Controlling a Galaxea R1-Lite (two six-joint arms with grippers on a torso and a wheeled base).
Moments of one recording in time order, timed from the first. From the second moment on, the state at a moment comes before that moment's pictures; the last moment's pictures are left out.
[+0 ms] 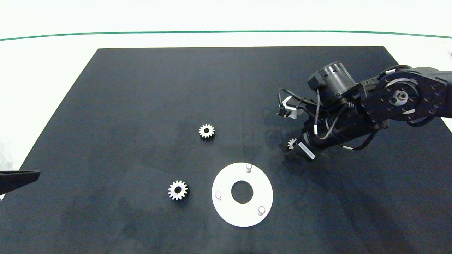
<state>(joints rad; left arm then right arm) -0.09 1.03 -1.25 0.82 0.10 0.19 0.47 1.92 -1.62 0.58 -0.09 -0.39</state>
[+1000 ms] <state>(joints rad) -0.10 1.02 -1.25 0.82 0.10 0.19 0.52 1.90 -1.58 0.58 -0.09 -0.39</state>
